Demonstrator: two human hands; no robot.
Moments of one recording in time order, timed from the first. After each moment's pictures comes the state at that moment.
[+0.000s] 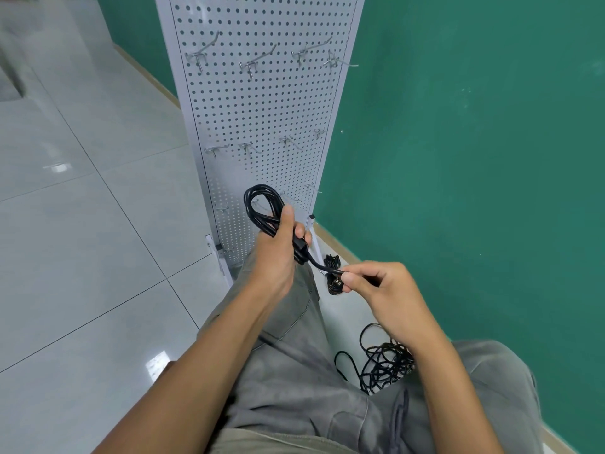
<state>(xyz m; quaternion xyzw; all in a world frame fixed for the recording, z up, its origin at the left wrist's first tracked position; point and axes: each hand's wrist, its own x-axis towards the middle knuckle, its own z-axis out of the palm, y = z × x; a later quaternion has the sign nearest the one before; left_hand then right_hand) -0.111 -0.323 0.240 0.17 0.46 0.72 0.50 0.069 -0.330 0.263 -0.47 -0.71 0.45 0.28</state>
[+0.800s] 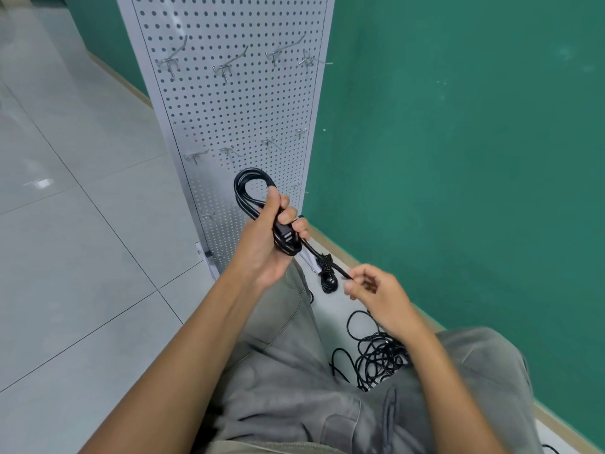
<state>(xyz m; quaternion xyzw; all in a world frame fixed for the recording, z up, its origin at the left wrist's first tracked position) -0.121 -0.318 0.270 0.17 0.29 0.68 0.65 0.103 -0.299 0.196 -0.49 -0.67 0.48 0.28</state>
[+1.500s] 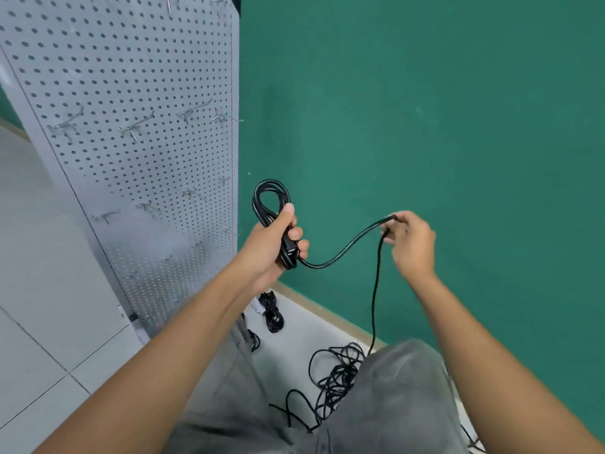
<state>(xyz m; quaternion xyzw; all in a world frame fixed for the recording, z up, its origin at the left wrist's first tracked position) -0.039 -0.254 0.324 0.31 0.36 0.55 0.69 0.211 -0.195 0.308 -0.63 -0.54 0.22 0.51</state>
